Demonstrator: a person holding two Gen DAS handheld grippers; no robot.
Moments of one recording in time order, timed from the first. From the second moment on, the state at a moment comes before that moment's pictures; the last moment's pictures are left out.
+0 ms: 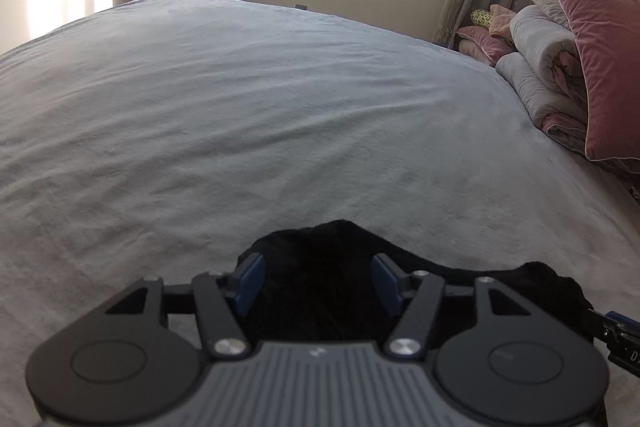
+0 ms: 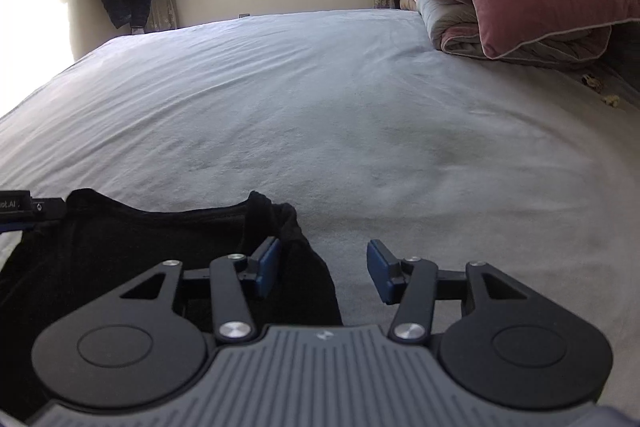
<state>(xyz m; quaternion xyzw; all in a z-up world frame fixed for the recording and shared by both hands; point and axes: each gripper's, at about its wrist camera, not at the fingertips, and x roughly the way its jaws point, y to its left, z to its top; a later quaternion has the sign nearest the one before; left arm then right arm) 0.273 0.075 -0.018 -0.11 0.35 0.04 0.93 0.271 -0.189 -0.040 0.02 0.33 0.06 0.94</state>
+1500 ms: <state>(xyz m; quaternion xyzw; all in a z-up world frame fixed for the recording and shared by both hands) -0.150 0.158 -0.060 -0.33 0.43 -0.16 0.82 -0.130 -0.242 -0.077 0.43 0.48 0.21 0.73</state>
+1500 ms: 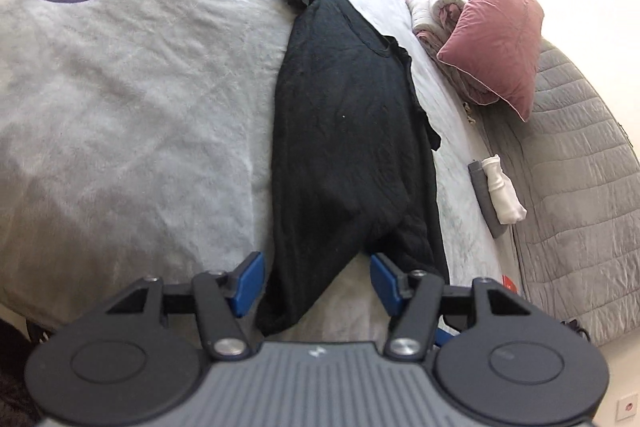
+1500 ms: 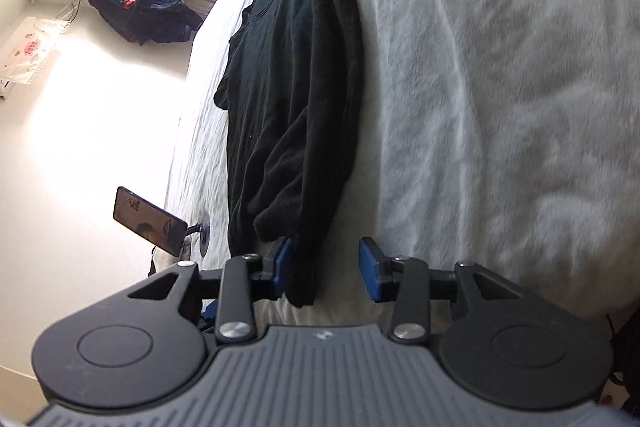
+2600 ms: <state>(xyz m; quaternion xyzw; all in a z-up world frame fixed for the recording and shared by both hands) -0.153 0.178 -0.044 -0.29 0.50 -0.08 0.81 -0.133 -0.275 0.001 0.12 0.48 0.14 0.86</state>
